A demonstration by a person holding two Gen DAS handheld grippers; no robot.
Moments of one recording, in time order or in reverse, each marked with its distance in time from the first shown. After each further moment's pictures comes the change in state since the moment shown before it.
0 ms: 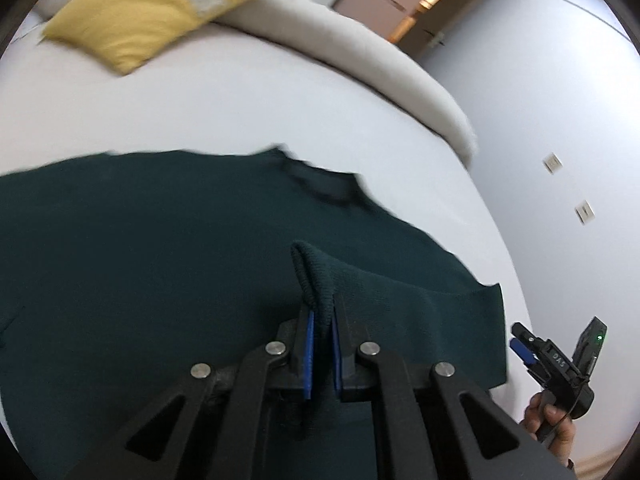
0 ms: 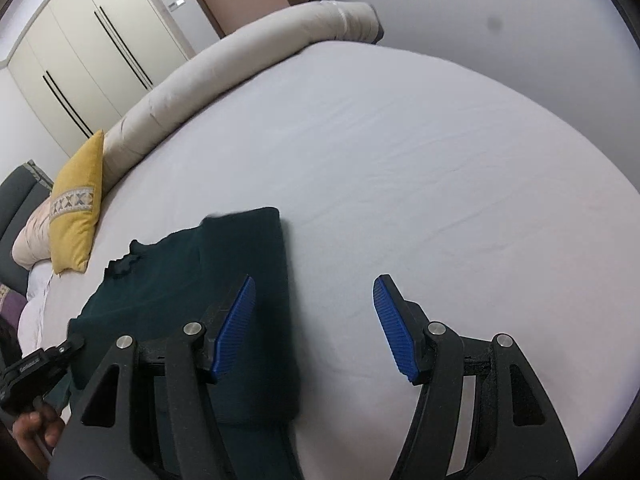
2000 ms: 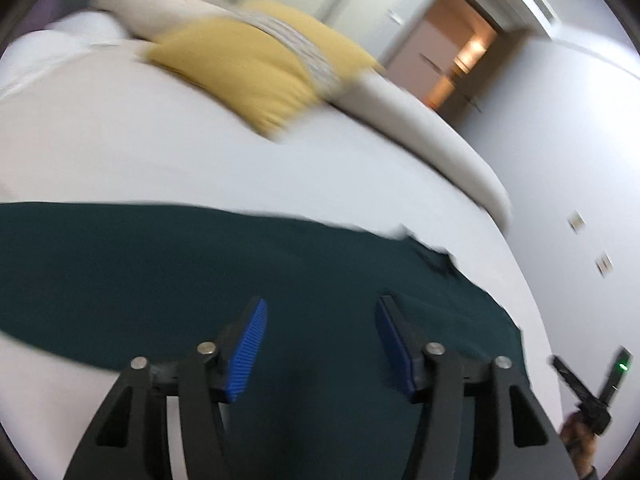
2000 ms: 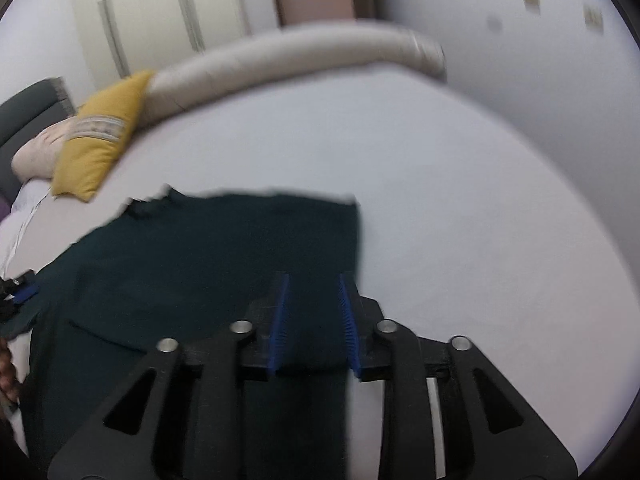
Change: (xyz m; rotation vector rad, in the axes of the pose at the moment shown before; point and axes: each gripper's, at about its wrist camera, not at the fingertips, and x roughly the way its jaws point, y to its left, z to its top) left arm -0.128 0.134 -0.009 -0.087 -0.257 0.133; right arm -0.023 0.074 -0.034 -0.343 -0.103 -0.033
